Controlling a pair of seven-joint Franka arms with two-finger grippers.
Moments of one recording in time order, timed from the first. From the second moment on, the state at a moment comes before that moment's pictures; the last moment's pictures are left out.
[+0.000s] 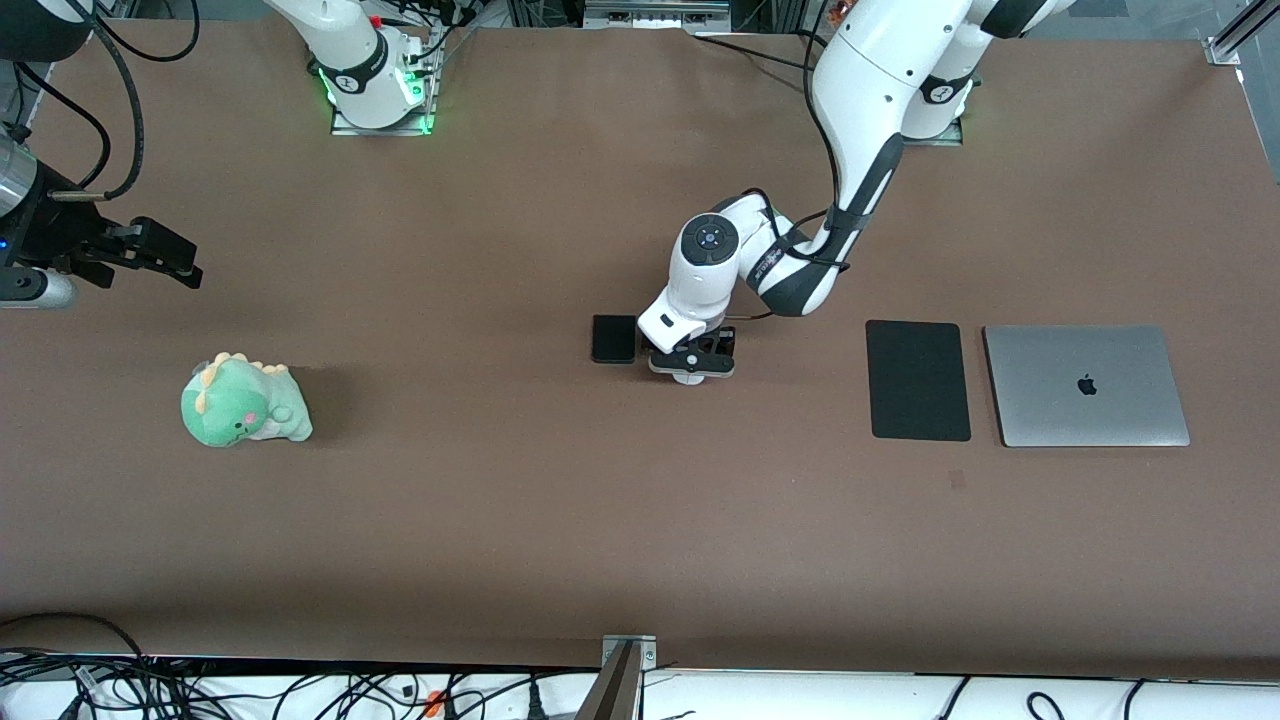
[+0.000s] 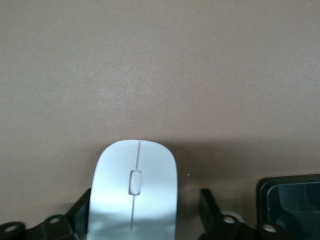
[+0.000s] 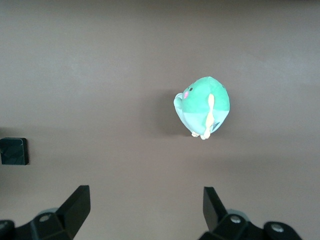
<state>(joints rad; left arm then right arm) -0.58 0.73 -0.15 -1.74 0.20 2.57 -0.80 0.12 0.11 -0.08 -1.49 0.01 1.61 0.04</state>
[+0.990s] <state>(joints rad) -0.43 0.51 -0.14 -1.51 0.20 1.83 -0.66 0.12 0.11 -0.08 -1.49 0.01 1.61 0.04</state>
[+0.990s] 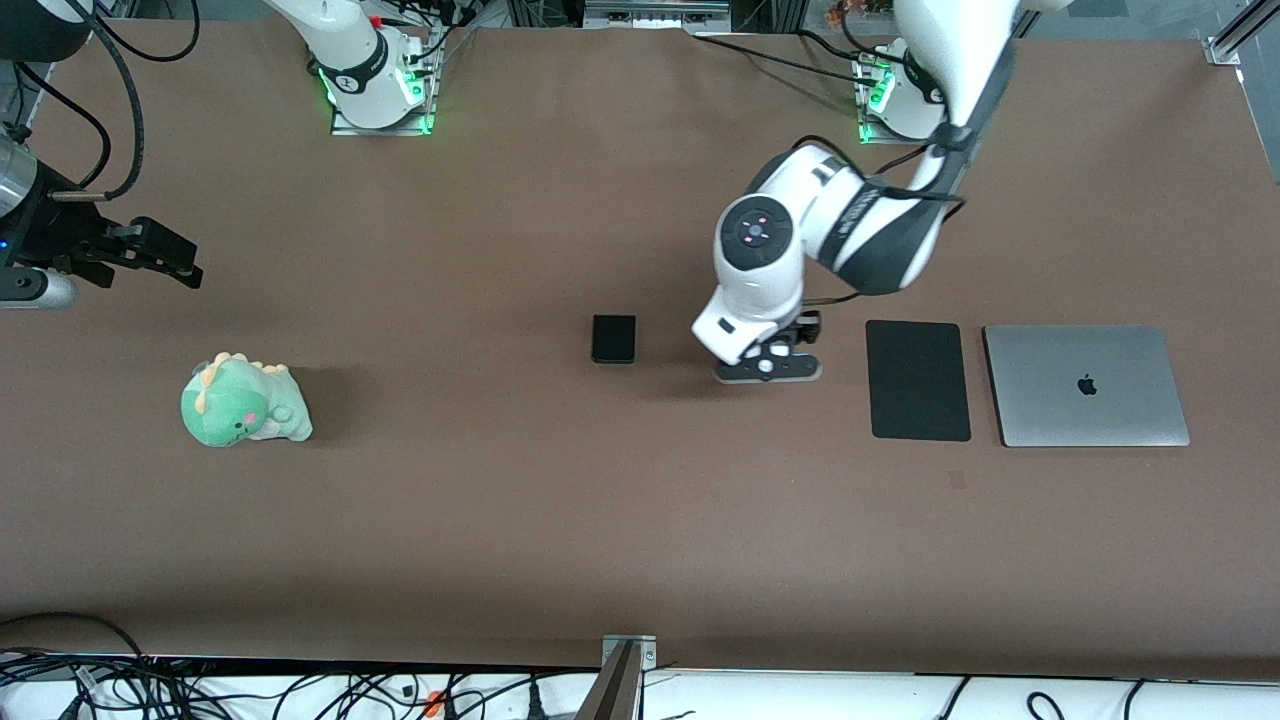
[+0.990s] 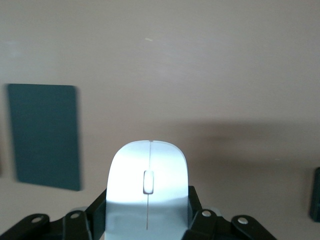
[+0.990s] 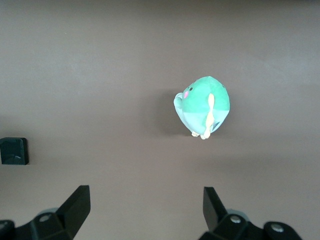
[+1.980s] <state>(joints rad) -0.01 0.47 -0.14 -1.73 0.10 2.01 -0.07 0.21 0.19 -0.06 -1.49 0.01 1.52 0.03</state>
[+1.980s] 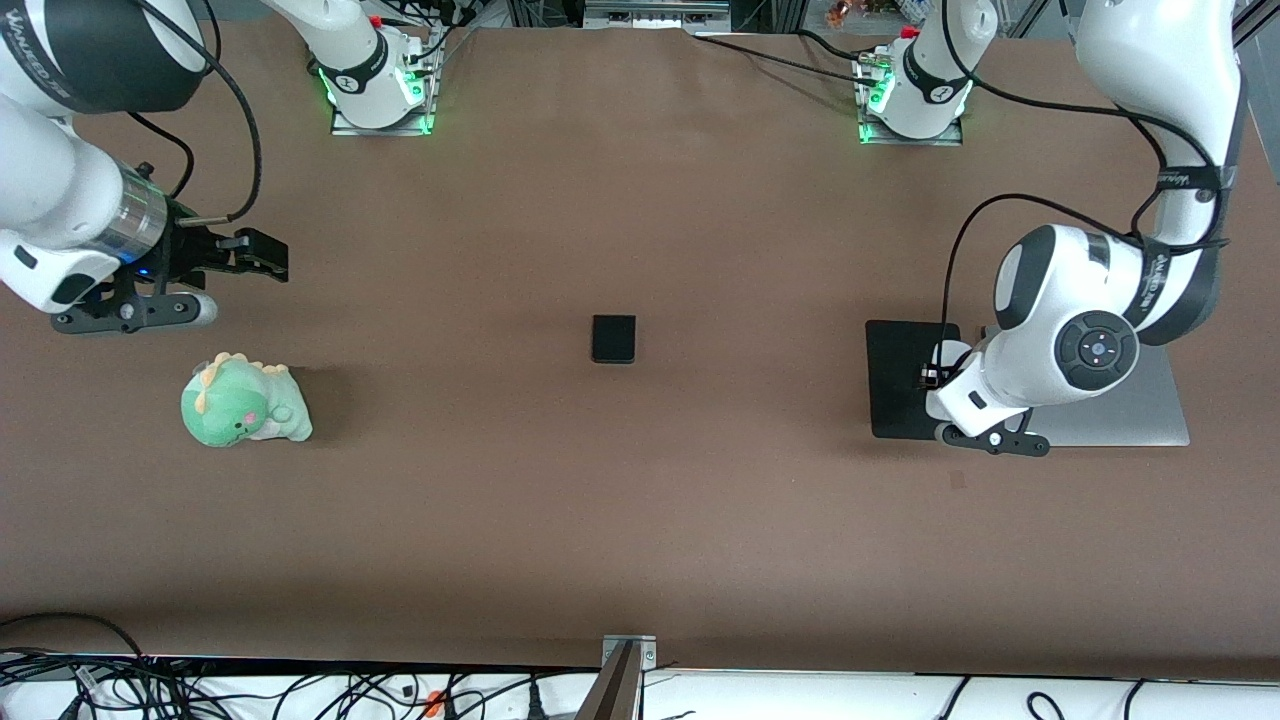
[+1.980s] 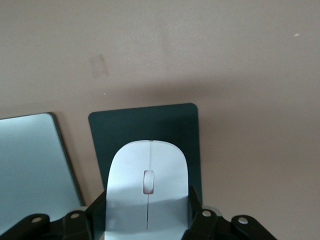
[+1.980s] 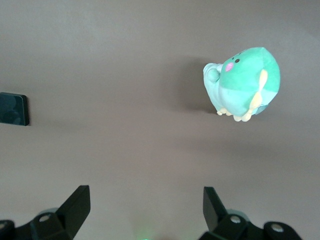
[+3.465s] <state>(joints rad) 0.06 0.51 -0.15 -2.09 0.10 2.57 -0.03 0.71 0.70 -0.05 -1.50 0.09 2.25 0.75</state>
